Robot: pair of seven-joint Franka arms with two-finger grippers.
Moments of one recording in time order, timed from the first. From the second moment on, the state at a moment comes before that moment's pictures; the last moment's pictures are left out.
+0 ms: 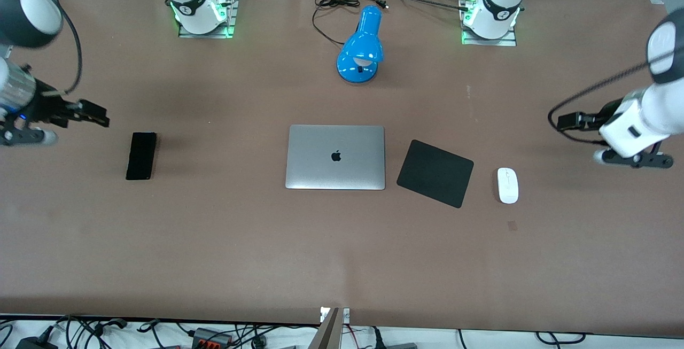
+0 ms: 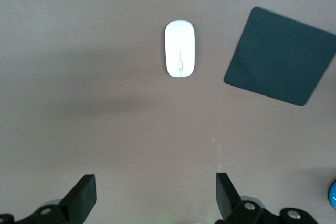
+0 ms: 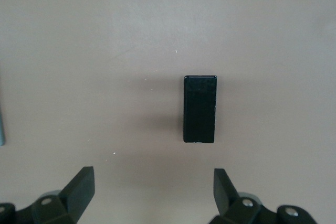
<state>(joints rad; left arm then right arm) 0.13 0.27 -0.11 -1.60 0.04 1.58 0.07 -0.03 0.14 -0.05 -1.75 -0.01 1.79 -0.09</state>
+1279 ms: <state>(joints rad) 0.09 0.72 -0.12 -1.55 0.10 1.97 -0.04 -0.14 0.60 -0.05 -1.78 -0.06 2.06 -0.09</state>
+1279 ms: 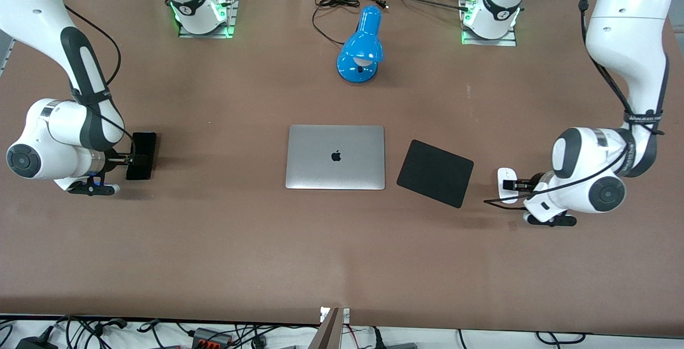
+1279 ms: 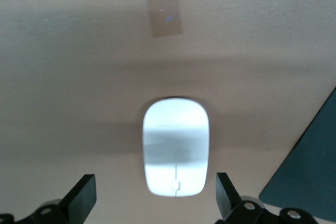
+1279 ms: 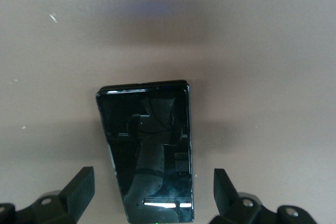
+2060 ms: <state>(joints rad) 0.07 0.76 -0.12 -1.55 0.10 1.99 -0.04 -0.15 0.64 -0.04 -1.78 -0.03 2.12 -0.09</state>
